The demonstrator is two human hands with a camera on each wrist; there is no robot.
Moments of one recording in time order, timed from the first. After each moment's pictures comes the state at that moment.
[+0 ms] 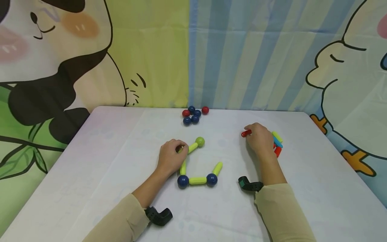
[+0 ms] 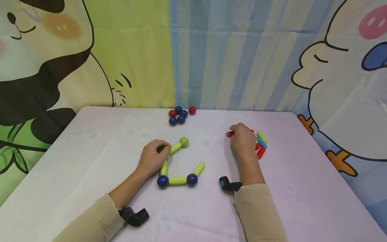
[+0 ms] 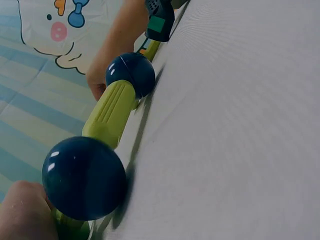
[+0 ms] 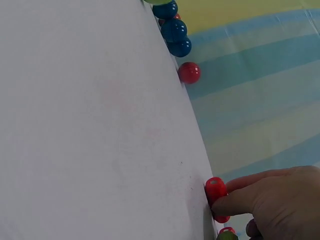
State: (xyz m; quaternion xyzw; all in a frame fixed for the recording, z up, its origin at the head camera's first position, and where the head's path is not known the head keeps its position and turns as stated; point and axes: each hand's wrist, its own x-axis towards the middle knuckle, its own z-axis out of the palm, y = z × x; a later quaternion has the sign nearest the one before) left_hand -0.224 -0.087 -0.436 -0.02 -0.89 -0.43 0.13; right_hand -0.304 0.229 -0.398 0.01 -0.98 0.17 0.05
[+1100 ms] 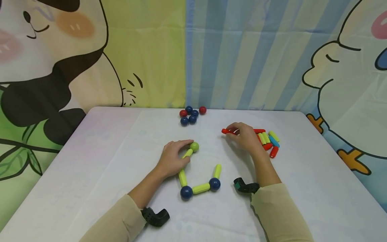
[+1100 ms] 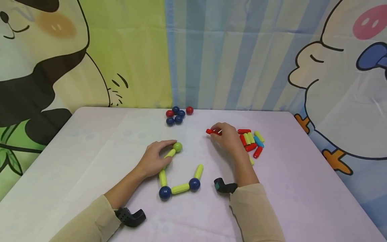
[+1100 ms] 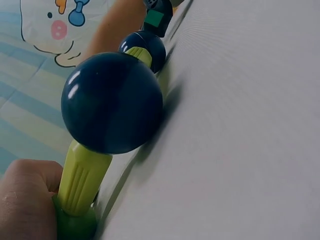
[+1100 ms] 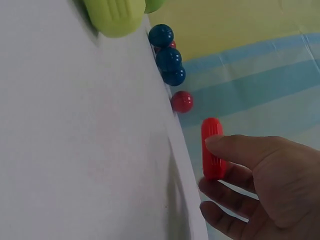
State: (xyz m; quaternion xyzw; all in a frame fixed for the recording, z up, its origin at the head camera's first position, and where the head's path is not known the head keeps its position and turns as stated) left_hand -0.223 -0.091 -0.437 -0.17 -0.90 -0.40 0.07; right_hand -0.302 0.201 -0.387 0.09 -0.95 0.31 -0.04
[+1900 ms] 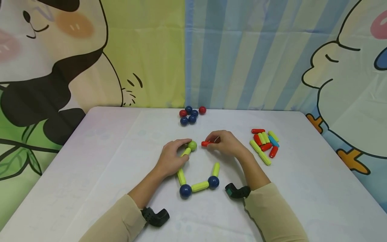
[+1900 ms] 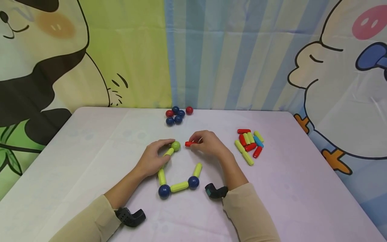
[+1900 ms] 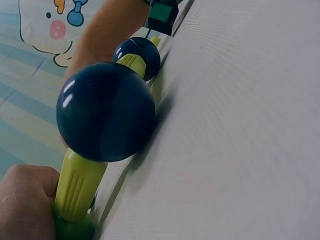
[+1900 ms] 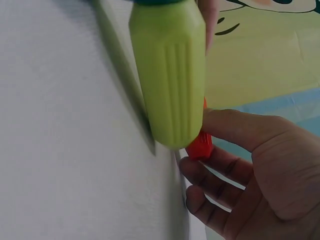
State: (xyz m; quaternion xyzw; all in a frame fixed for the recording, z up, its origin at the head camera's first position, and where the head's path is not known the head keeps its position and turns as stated) left_hand -0.222 -0.090 -0.435 -0.13 -0.89 -0.44 0.05; right_hand -0.289 0.151 -0.390 0.20 -0.92 0.32 -0.13
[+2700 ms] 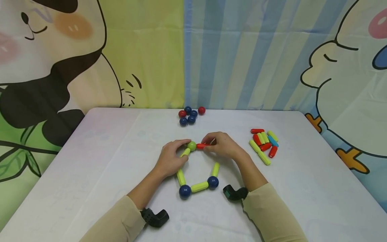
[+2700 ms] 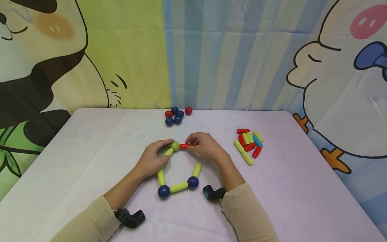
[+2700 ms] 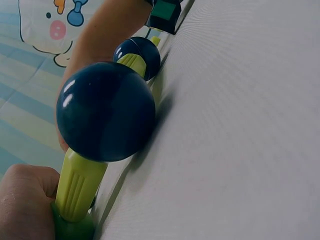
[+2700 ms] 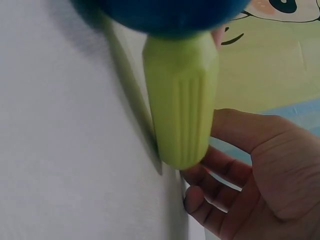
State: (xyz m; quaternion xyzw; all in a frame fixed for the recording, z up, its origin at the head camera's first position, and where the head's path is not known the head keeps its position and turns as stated) left_hand -0.224 -0.091 -0.438 -0.13 -0.89 -0.44 0.06; right_hand -0.284 0.142 -0.390 0.20 -0.91 0.31 -0.15
